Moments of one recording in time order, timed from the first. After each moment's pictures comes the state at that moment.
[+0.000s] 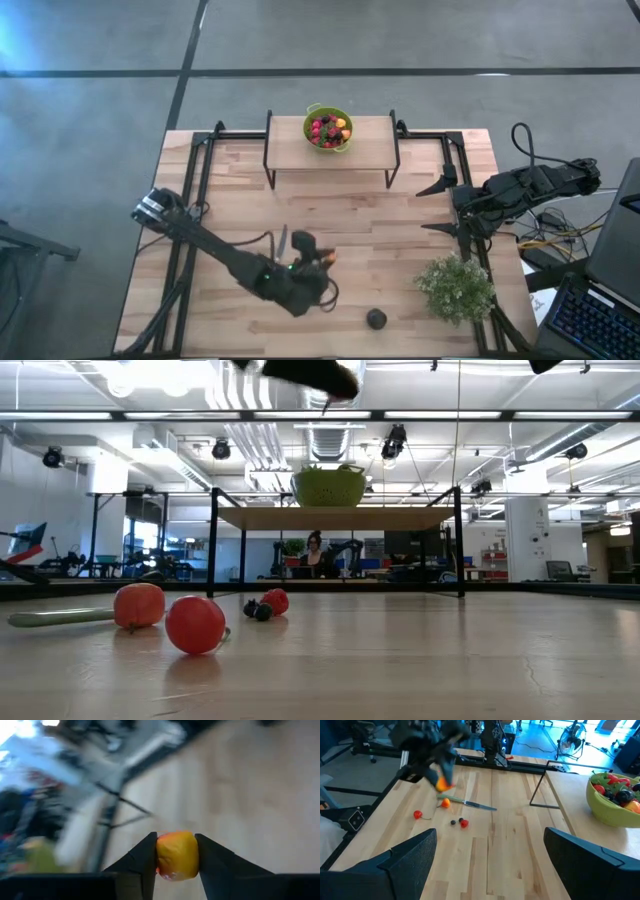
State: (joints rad) left arm -0.53 1.79 1.36 -0.25 -0.95 0.15; right arm 0.34 0.60 0.88 -0.68 0.26 0.05
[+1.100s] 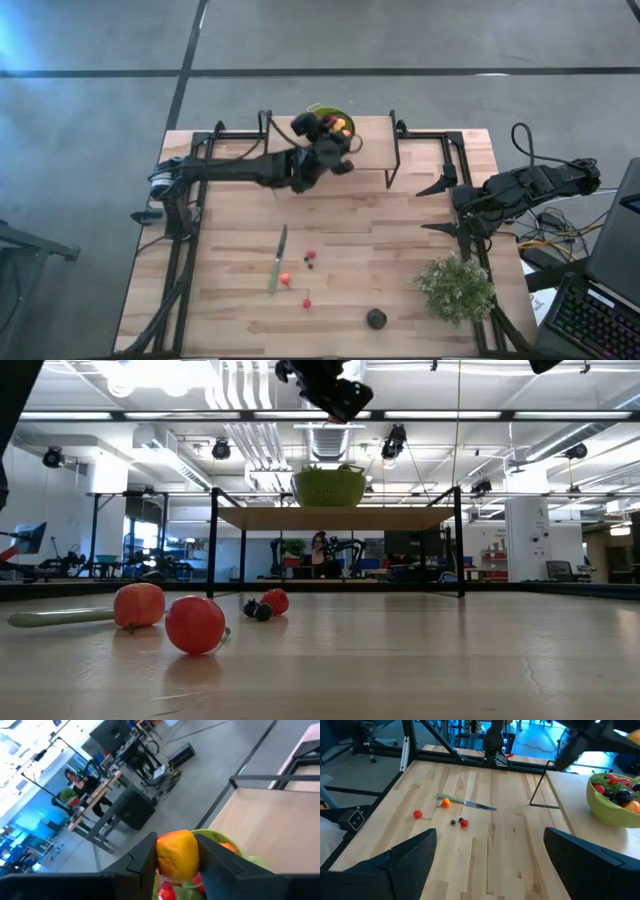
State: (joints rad) left arm 0.09 1.79 1.67 -0.20 -1.02 0.37; right arm 0.34 0.60 0.88 -0.68 0.26 0.05
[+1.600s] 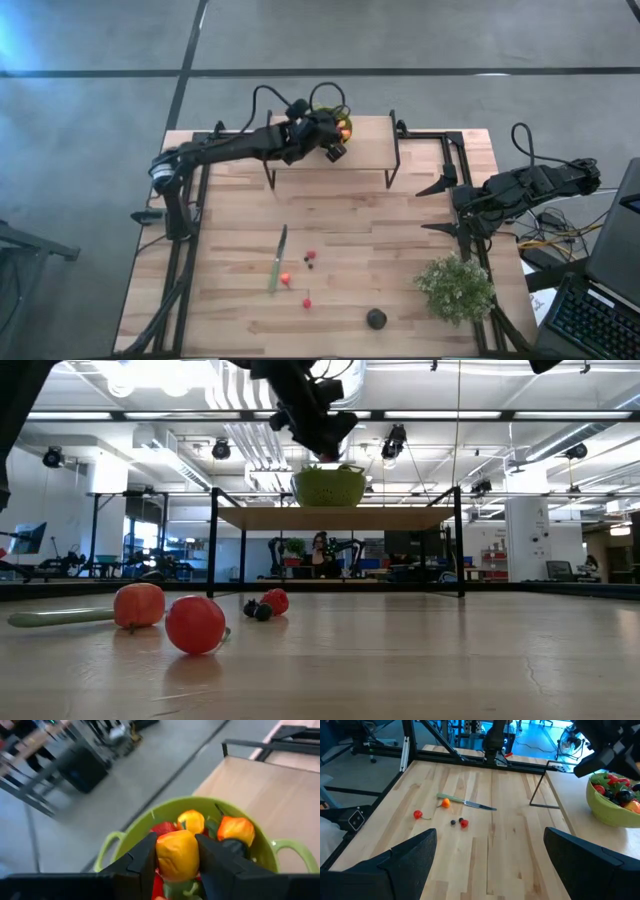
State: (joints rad) left arm 0.29 1.79 1.69 -0.44 -0.65 0.05; right arm 0.34 0.60 0.88 -0.68 0.26 0.05
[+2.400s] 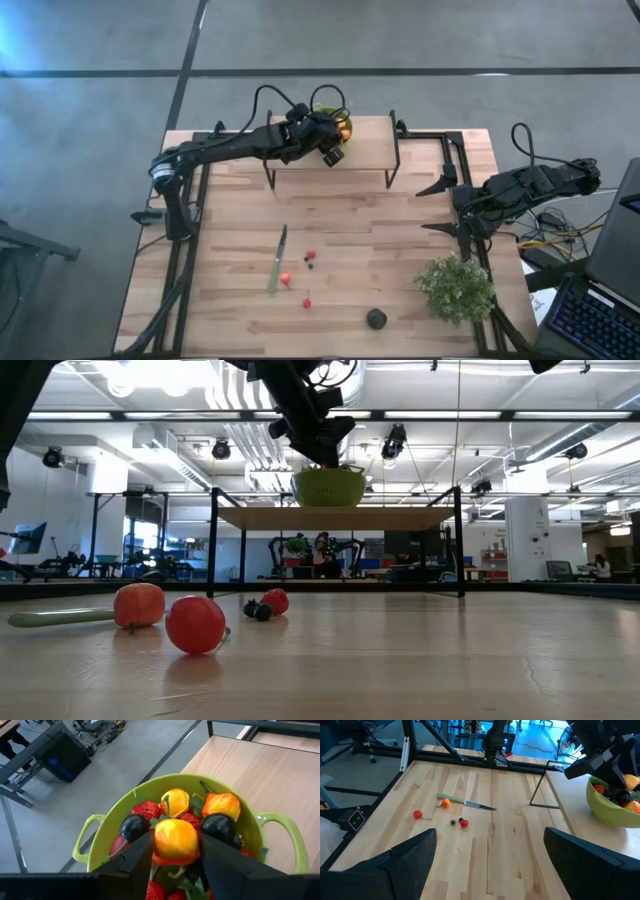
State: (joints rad) left arm 0.30 1.79 1.69 -0.53 -0.56 0.00; right arm 0.34 0.60 0.88 -0.68 0.26 0.05
